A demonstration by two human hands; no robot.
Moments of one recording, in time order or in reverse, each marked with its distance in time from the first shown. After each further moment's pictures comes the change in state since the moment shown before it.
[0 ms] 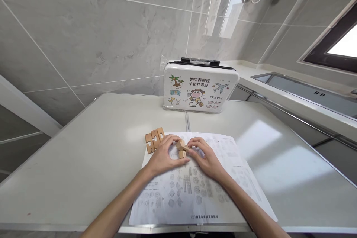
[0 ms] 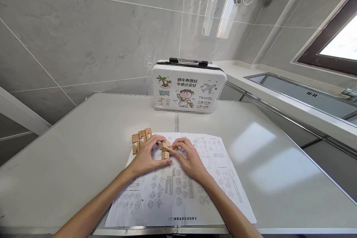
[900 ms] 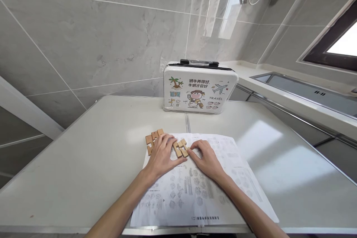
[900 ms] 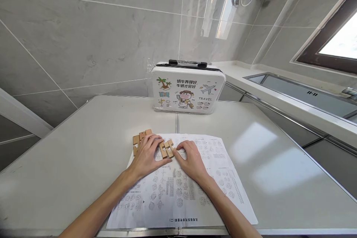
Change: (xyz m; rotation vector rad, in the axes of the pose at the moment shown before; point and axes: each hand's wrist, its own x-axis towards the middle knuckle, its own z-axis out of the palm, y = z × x) left_hand -0.002 -0.020 0.007 0.423 0.114 0.121; right_hand -0.004 0.011 0.007 -0.280 0.076 0.112
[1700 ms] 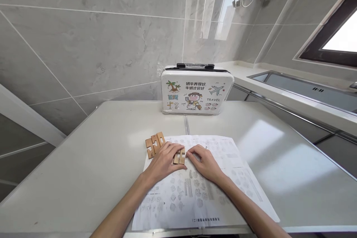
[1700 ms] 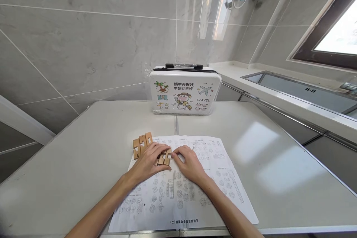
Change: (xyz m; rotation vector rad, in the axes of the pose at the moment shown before) left_hand 0.002 0.010 -0.019 -0.170 -0.221 0.078; right_hand 0.001 -0.005 -0.001 0.100 -0.110 0.013
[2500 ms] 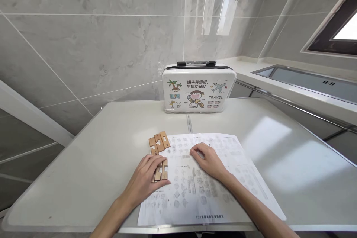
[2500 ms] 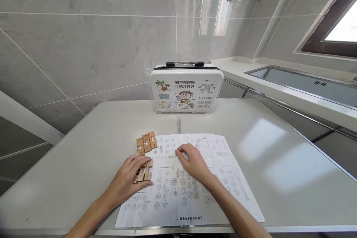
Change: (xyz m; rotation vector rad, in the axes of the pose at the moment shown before) left_hand -0.084 -0.008 -0.032 0.152 0.070 -0.103; right_hand 0.000 -0.002 -0.004 -0.013 -0.004 0.013
